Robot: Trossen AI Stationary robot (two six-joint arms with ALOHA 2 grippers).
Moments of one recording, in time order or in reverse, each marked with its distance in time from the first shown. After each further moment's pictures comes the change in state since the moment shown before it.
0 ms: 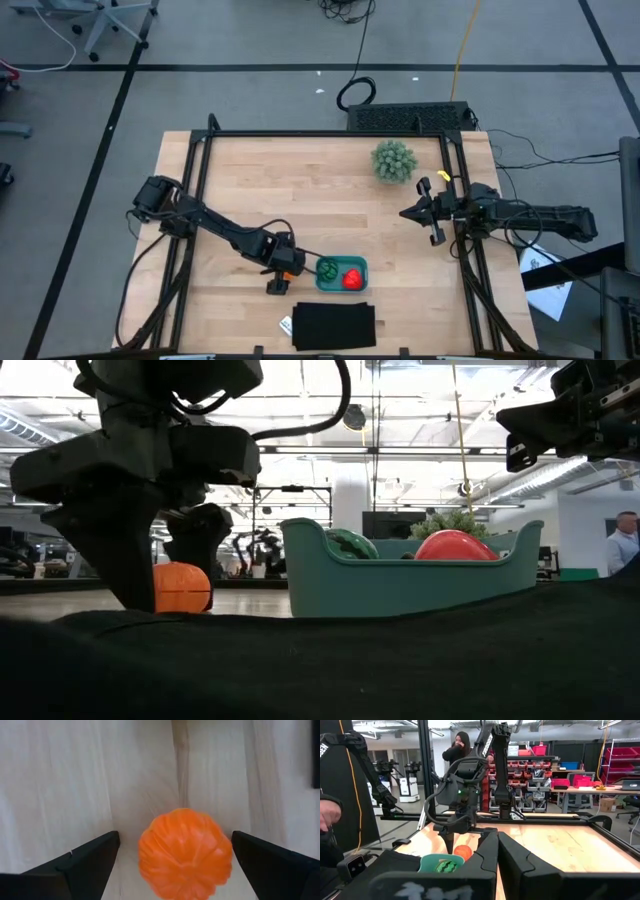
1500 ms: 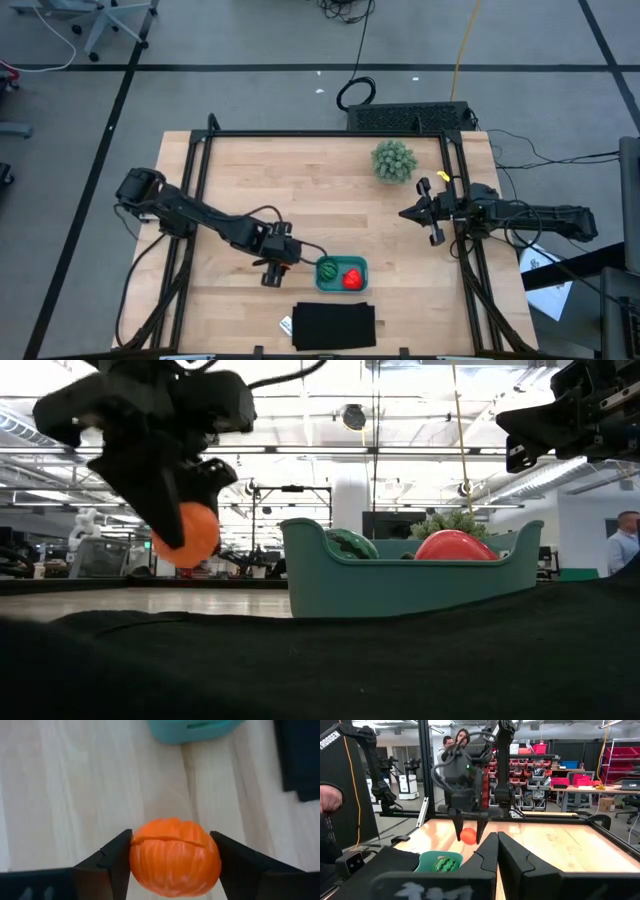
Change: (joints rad) left arm 0.029 -0.165 -0.005 -0.065 -0.036 0.101; right arm 0.000 0.004 0.000 -0.008 0.000 -0.015
